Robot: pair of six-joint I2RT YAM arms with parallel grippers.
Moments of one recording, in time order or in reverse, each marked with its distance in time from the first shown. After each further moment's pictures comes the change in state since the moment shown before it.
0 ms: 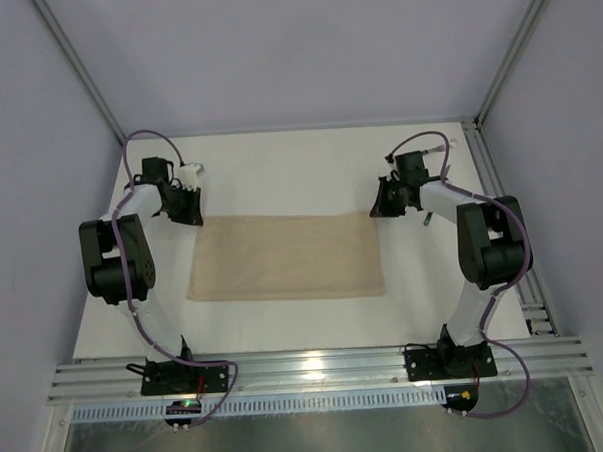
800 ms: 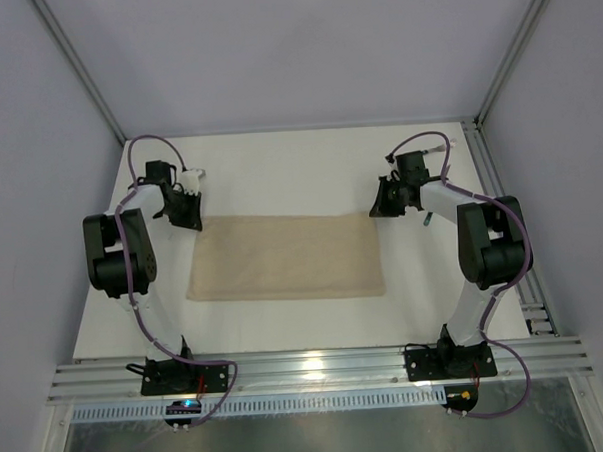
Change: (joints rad) left arm 0.000 0.061 0.008 -0.005 -0.032 0.003; right arm 0.000 0.000 0.000 0.003 -0.015 0.008
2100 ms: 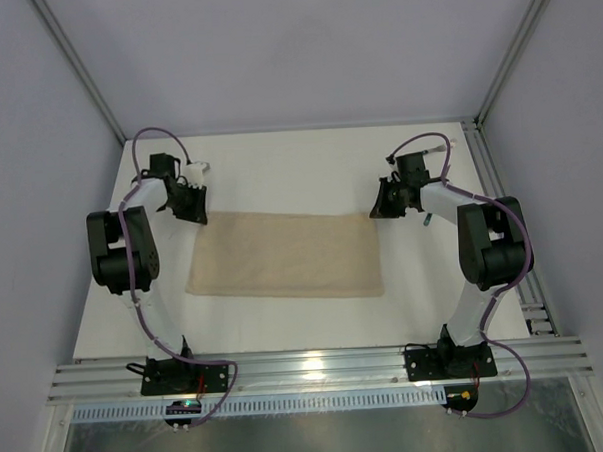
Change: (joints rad) left arm -0.027 0.026 0.076 -0.030 0.015 0.000; right arm 0.000 -0.007 -0.015 0.007 0.005 0.006
